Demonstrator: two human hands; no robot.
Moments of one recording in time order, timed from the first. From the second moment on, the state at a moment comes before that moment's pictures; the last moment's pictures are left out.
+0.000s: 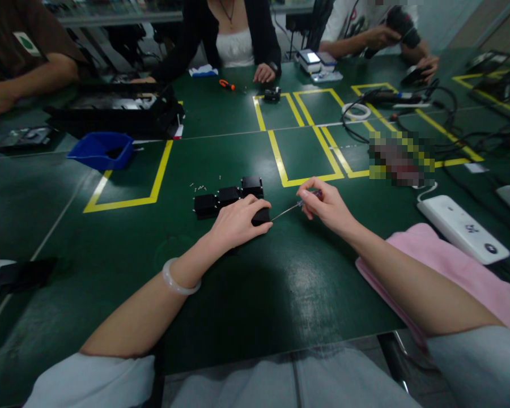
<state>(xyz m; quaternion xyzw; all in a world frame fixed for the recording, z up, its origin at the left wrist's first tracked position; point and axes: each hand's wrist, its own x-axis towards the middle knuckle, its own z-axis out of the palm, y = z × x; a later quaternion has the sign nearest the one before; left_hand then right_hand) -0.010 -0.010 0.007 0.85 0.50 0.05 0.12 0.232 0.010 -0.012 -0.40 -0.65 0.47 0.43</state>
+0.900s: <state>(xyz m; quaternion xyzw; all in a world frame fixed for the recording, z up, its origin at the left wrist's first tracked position) -0.009 -0.010 0.007 0.86 0.50 0.05 0.11 0.232 0.010 -0.011 -0.39 -0.64 0.49 0.44</state>
